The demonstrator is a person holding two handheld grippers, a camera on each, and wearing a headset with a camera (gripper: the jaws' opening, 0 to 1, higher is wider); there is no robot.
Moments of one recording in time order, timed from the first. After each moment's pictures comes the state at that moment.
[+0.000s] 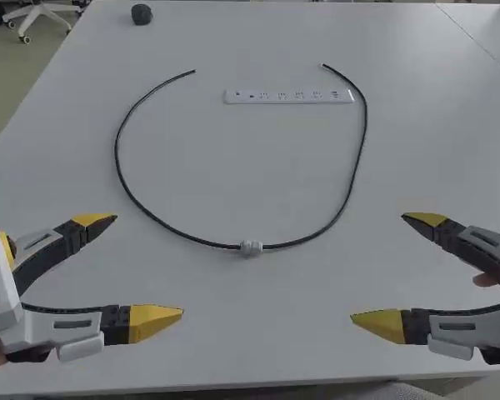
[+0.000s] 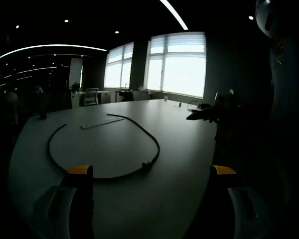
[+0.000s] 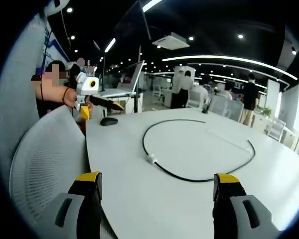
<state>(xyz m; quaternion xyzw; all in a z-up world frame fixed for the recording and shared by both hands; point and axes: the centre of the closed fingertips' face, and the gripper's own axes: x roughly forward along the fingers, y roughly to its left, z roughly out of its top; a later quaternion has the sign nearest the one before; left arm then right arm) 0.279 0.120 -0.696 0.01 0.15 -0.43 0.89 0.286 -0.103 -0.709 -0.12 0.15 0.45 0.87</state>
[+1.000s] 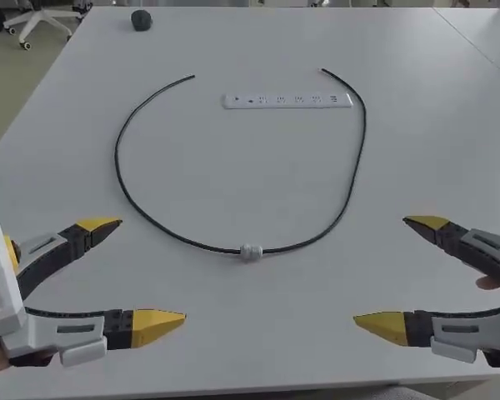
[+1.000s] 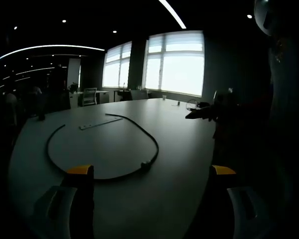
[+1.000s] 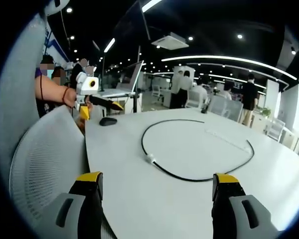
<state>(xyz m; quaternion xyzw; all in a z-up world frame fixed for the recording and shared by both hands) 0.278 0.120 -0.697 0.02 0.15 -0.44 0.89 0.286 -0.106 -0.709 -0.12 0.15 0.45 0.87</state>
